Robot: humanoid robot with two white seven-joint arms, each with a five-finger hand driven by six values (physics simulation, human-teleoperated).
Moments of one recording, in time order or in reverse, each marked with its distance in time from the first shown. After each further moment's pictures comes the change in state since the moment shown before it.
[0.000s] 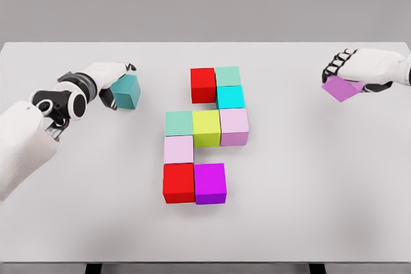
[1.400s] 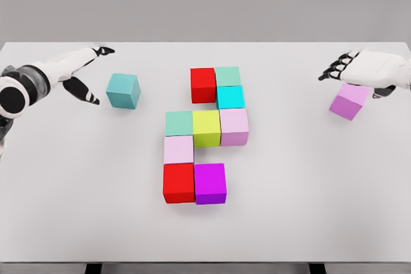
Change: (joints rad) left arm 0.121 0.160 0.240 -0.239 0.288 0.019 0.001; right arm 0.026 0.000 -0.019 -0.008 0.069 0.001 -0.005
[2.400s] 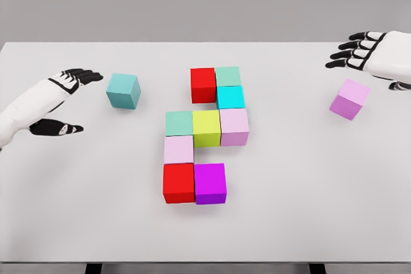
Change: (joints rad) left arm 0.459 0.037 0.418 0.158 0.058 -1.104 0.347; right arm 0.213 -0.241 -0.285 -0.411 -0.320 0.000 0.000
